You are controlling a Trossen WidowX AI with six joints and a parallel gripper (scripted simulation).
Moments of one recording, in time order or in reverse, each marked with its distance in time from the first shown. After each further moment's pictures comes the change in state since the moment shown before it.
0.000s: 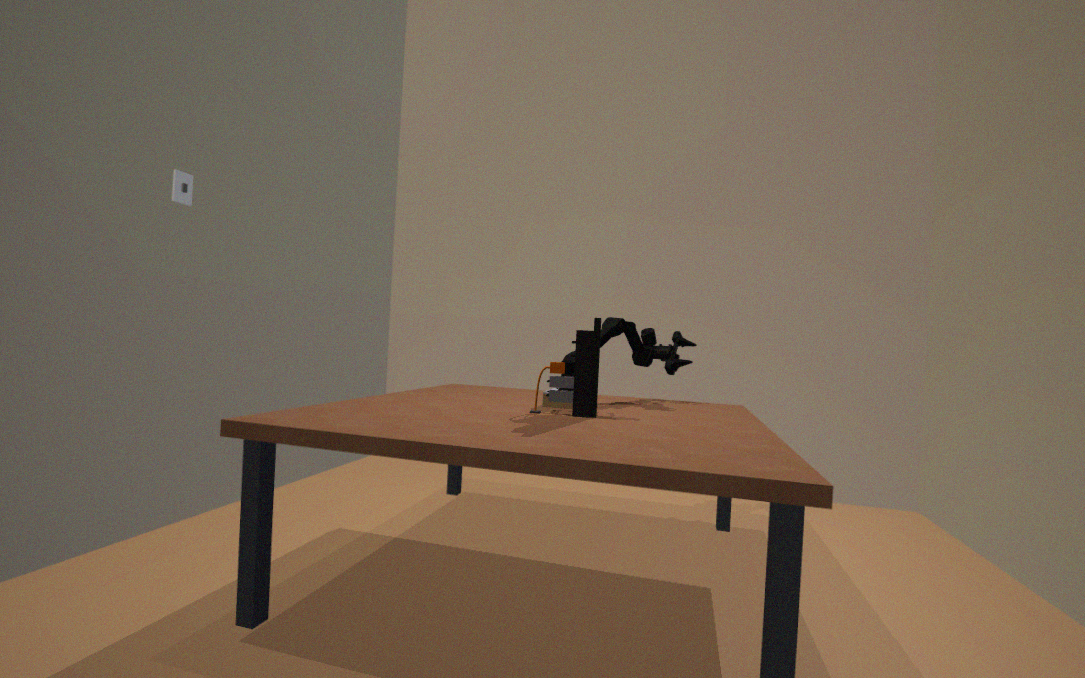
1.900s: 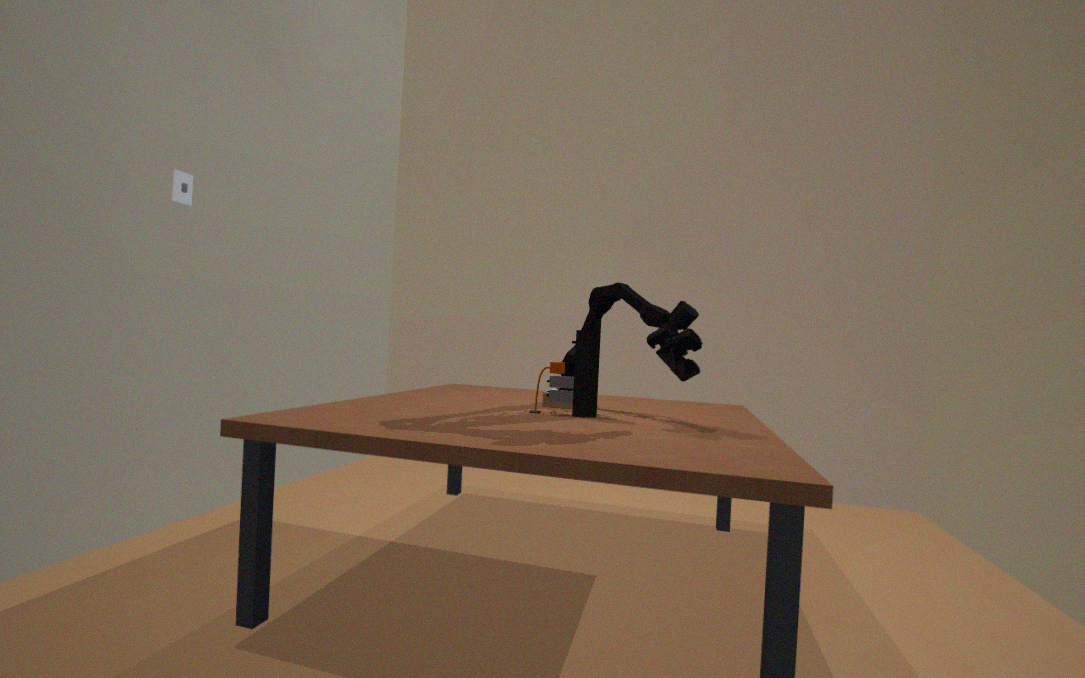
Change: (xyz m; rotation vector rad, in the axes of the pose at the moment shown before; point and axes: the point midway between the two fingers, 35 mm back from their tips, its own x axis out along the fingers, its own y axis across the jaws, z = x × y) arm 0.226 0.407 -0.597 1.434 1.108 0.532
